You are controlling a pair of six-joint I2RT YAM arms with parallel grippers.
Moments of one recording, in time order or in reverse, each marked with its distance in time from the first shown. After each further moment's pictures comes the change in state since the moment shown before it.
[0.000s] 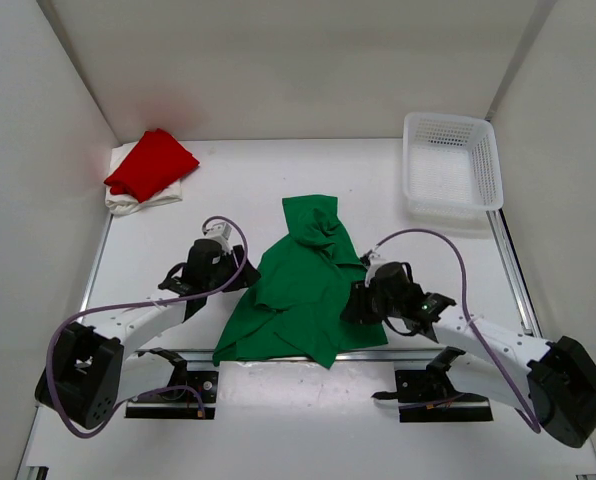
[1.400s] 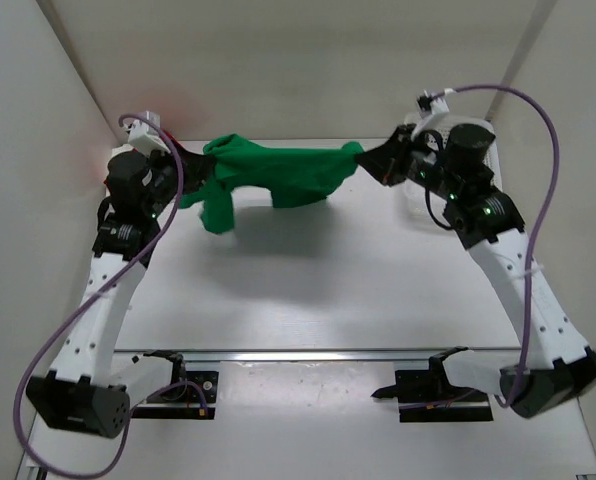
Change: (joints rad) left arm 0.297 -0.016 0.753 -0.225 0.136 0.008; right arm -0.296 0.224 1.120 -0.246 -0.164 -0.143
